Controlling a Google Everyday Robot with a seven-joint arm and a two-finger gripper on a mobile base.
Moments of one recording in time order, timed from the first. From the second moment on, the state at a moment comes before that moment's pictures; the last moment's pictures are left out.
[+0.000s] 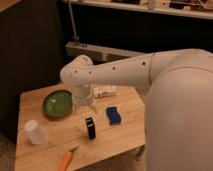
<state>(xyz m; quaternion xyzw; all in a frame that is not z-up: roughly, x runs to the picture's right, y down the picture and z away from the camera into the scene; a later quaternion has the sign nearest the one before) -0.104 0.102 0.704 -0.26 0.23 0.64 0.68</state>
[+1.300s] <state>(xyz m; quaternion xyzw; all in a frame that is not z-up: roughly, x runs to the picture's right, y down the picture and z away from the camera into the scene) -0.067 0.083 0.689 -0.32 0.16 0.67 0.65</state>
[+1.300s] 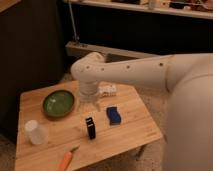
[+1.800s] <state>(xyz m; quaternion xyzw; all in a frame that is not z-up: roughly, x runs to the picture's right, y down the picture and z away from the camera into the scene) -0.001 0.101 0.684 -0.45 0.02 0.70 0.56</state>
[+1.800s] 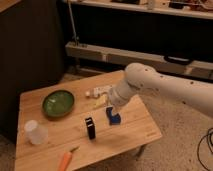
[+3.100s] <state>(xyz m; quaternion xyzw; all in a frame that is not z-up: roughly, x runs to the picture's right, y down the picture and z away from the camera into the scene) 0.006 0.164 0.713 -0.35 -0.01 0.77 0.54</state>
